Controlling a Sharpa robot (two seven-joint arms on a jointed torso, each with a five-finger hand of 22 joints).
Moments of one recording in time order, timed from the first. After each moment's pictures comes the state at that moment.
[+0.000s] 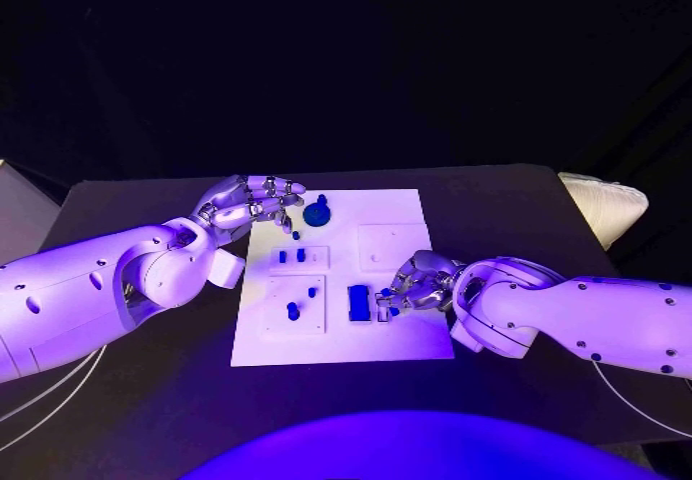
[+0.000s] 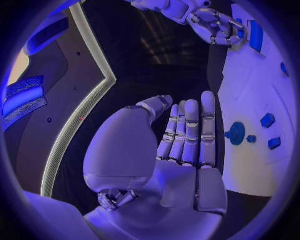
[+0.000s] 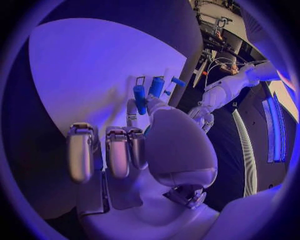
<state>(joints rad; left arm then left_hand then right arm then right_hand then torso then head) 1.13 -0.84 -0.05 1.45 -0.17 -0.01 0.40 1.37 -0.15 0.49 0.06 0.33 0.86 0.18 0.29 0.32 0.87 0.12 0.66 0.13 0.95 0.05 1.20 0.49 0.17 0.90 0.14 0.98 0.52 1.12 -0.91 -0.22 1.78 -1.01 -0.40 -0.45 1.28 -0.08 0.20 0.29 0.15 1.01 0.06 0.51 0.54 1.47 -0.02 1.57 1.31 1.47 -0.08 1.57 1.31 0.03 1.47 0.03 1.44 1.31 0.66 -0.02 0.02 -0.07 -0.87</state>
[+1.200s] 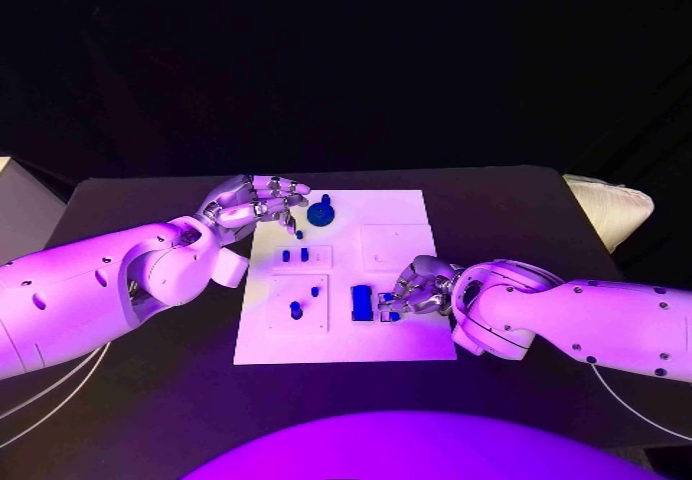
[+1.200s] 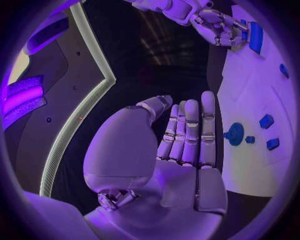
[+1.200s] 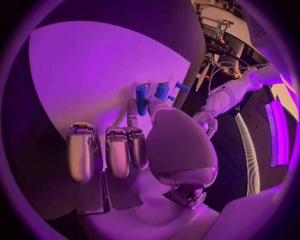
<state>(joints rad) 1.13 -0.84 -0.05 1.45 -0.17 -0.01 0.39 1.37 -0.15 0.48 0.06 0.33 0.86 0.18 0.29 0.32 0.87 0.12 0.66 0.13 0.95 0.05 1.20 0.49 0.17 0.90 0.14 0.98 0.52 1.11 -0.88 -0.22 1.76 -1.03 -0.36 -0.48 1.26 -0.08 0.21 0.29 0.15 1.02 0.05 0.51 0.54 1.47 -0.02 1.57 1.31 1.47 -0.08 1.57 1.31 0.03 1.47 0.03 1.44 1.31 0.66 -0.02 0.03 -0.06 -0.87</state>
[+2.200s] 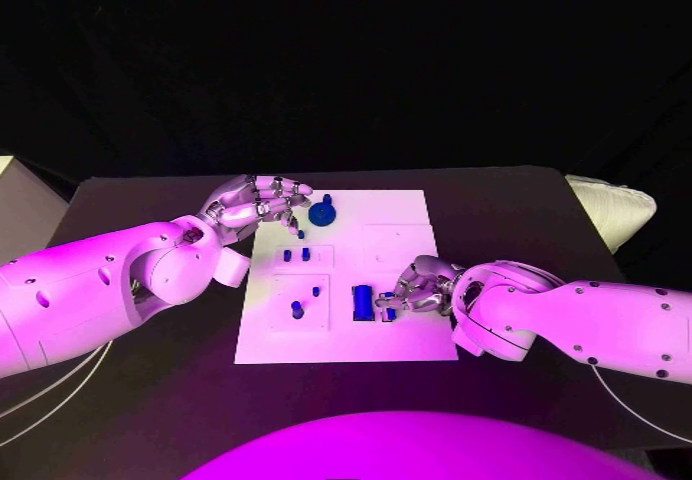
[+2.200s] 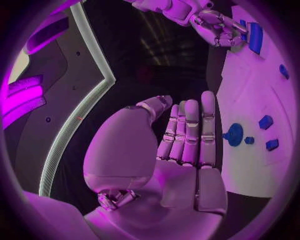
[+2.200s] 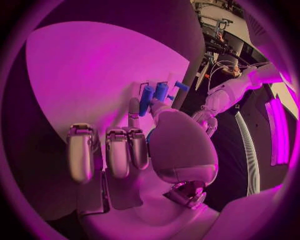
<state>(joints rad) 1.13 -0.84 -0.05 1.45 -0.17 0.00 0.38 1.37 -0.15 0.48 0.06 0.33 0.86 0.18 0.29 0.32 0.87 0.12 0.66 0.13 0.95 0.05 1.20 0.49 0.17 0.91 0.15 0.98 0.52 1.11 -0.88 -0.22 1.76 -1.02 -0.38 -0.48 1.16 -0.07 0.21 0.29 0.10 1.03 0.03 0.53 0.55 1.47 -0.02 1.57 1.31 1.47 -0.08 1.57 1.31 0.03 1.47 0.03 1.45 1.31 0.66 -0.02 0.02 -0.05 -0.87</state>
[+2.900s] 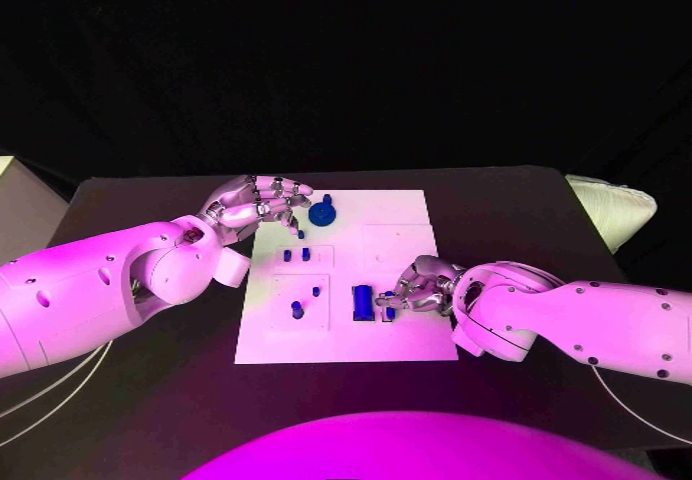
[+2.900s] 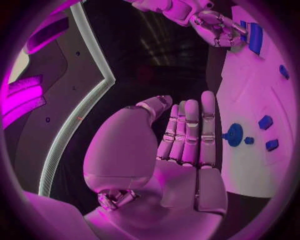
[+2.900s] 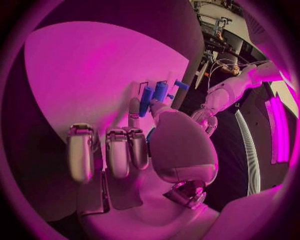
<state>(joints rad) 1.13 -0.84 -0.05 1.45 -0.17 0.00 0.38 1.37 -0.15 0.48 0.06 0.33 0.86 0.18 0.29 0.32 0.87 0.12 0.66 0.13 0.95 0.05 1.20 0.49 0.17 0.91 0.15 0.98 0.52 1.11 -0.88 -0.22 1.76 -1.01 -0.38 -0.47 1.14 -0.09 0.20 0.29 0.13 1.03 0.04 0.54 0.55 1.47 -0.02 1.57 1.31 1.47 -0.08 1.57 1.31 0.03 1.47 0.03 1.45 1.31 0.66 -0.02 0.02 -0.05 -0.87</state>
